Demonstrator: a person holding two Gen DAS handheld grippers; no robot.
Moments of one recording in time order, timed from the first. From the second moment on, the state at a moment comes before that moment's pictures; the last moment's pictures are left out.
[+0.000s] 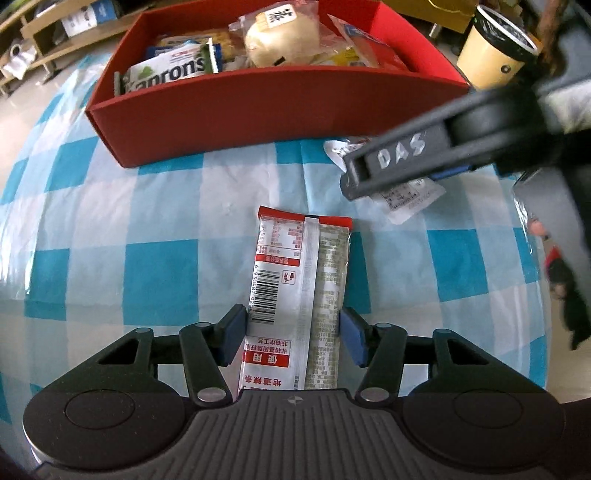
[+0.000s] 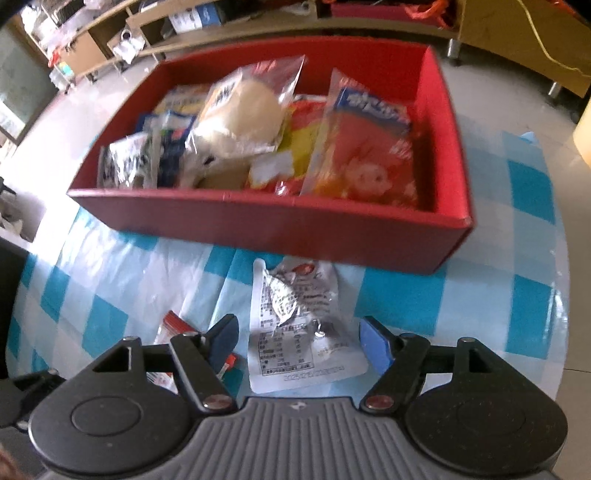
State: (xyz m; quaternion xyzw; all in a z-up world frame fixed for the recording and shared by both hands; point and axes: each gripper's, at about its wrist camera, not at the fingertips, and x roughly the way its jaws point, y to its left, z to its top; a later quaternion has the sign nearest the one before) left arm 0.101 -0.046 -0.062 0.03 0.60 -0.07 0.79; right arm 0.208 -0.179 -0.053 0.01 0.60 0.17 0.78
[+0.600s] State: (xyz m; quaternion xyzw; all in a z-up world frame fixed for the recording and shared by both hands) left arm 0.104 -0.034 -0.057 0.02 0.61 -0.07 0.79; right arm 0.144 -0.188 -0.043 -0.03 0.58 0.18 0.79
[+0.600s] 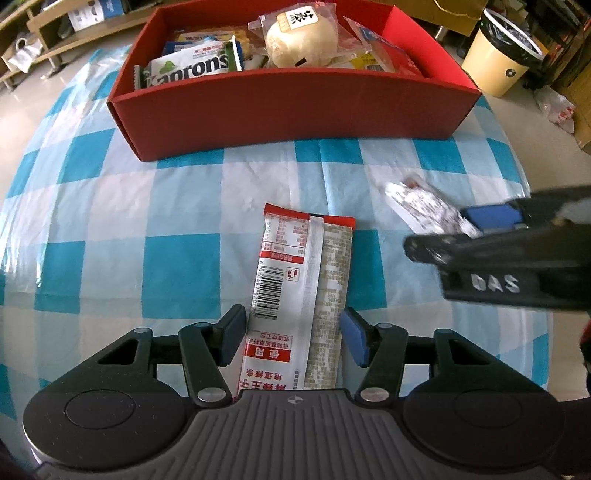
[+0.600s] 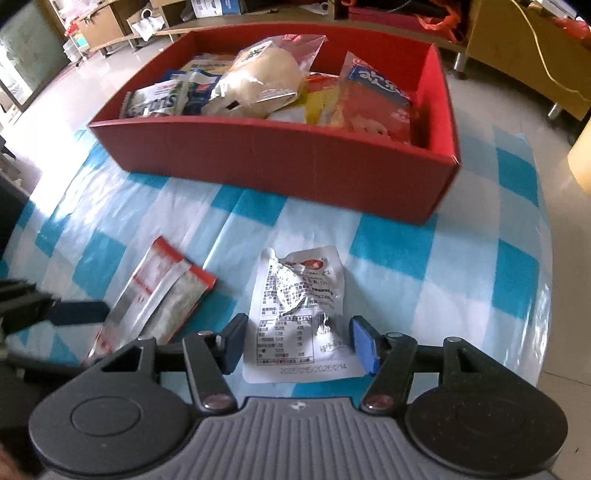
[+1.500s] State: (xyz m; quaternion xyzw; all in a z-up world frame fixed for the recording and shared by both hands) left arm 0.105 -0.046 -0.072 0.08 0.59 -0.05 0.80; right arm 0.149 -0.189 -0.056 0.00 0.59 0.19 0.78
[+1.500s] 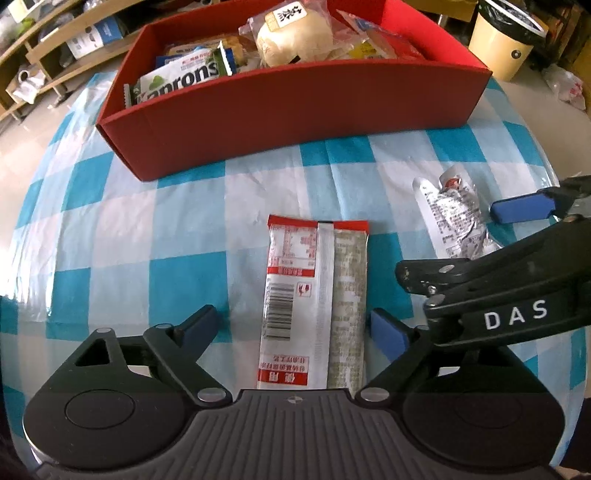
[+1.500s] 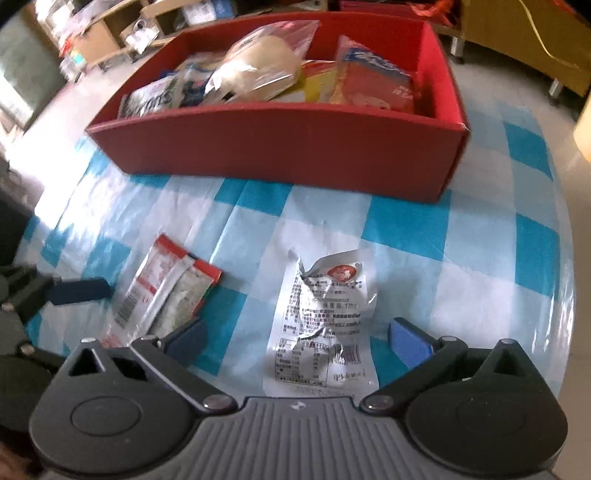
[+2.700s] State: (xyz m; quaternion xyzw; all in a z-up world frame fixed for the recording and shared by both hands) left arm 0.121 -0.012 -0.015 -0.03 0.56 -0.06 0.83; right arm 0.146 -0.221 0.009 0.11 0.51 0.20 0.83
